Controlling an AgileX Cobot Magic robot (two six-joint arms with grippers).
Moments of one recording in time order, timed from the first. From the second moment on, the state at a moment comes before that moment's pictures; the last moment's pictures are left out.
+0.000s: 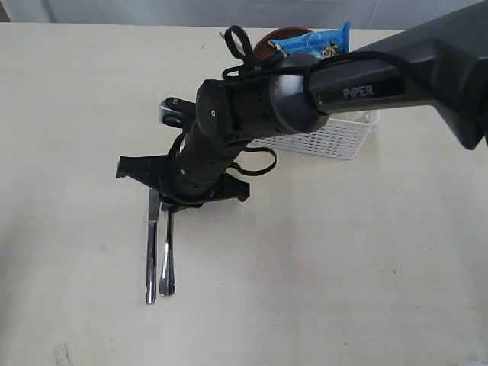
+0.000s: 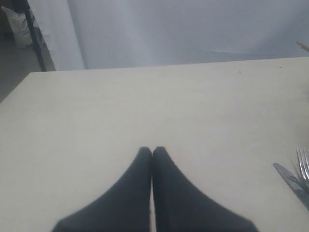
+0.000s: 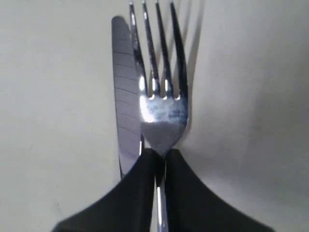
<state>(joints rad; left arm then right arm) -0.07 0.00 0.00 0.11 0.32 -0.07 0.88 2.11 -1.31 0.43 0.47 0.45</state>
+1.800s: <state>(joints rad) -0.07 0.00 0.00 0.11 0.32 -0.07 0.88 2.09 -1.31 0.30 0.54 0.57</state>
